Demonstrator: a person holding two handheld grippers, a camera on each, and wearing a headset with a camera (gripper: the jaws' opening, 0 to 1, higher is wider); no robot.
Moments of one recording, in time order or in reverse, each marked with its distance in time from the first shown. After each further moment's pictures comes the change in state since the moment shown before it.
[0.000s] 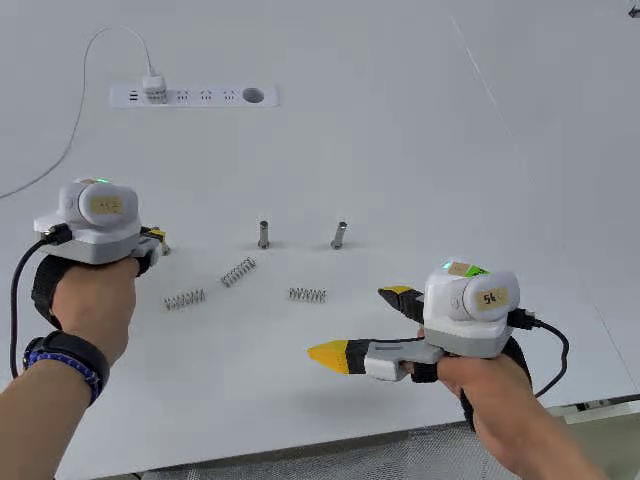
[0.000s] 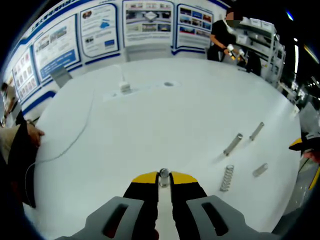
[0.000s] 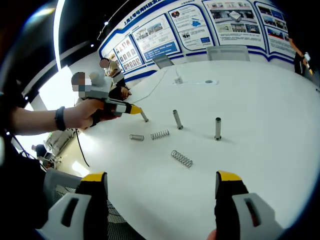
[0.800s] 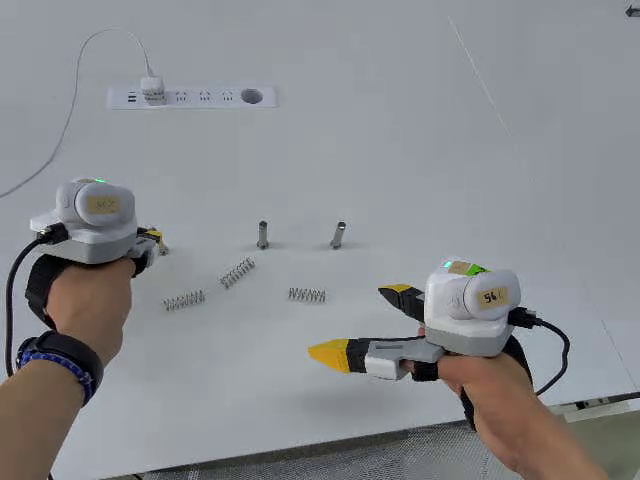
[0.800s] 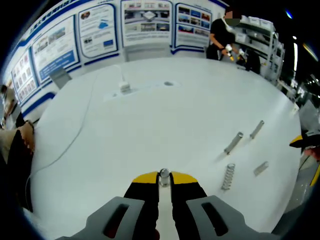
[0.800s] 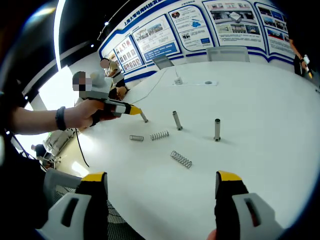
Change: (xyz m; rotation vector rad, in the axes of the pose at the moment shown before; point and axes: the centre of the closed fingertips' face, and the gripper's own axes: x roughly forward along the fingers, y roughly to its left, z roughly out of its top) left arm -0.001 0.001 0.001 0.016 0.005 -0.003; right arm -0.002 -0.001 0.002 -0.004 -0.005 -0.004
